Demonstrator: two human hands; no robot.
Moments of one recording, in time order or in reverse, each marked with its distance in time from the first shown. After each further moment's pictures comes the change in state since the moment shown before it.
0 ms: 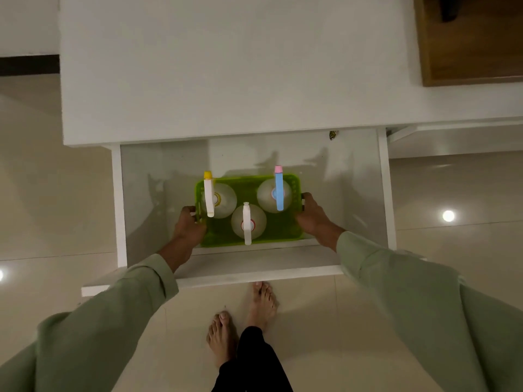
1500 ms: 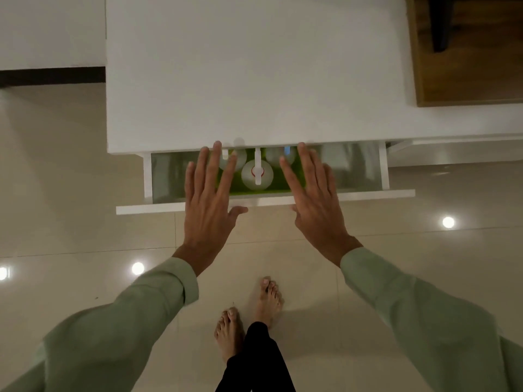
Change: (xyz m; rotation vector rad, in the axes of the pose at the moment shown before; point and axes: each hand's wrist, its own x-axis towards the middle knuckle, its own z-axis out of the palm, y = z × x) left_hand -0.104 0.089 -0.029 0.907 0.437 1.020; right_hand -0.095 -0.070 -0.007 -0.890 0.645 -0.820
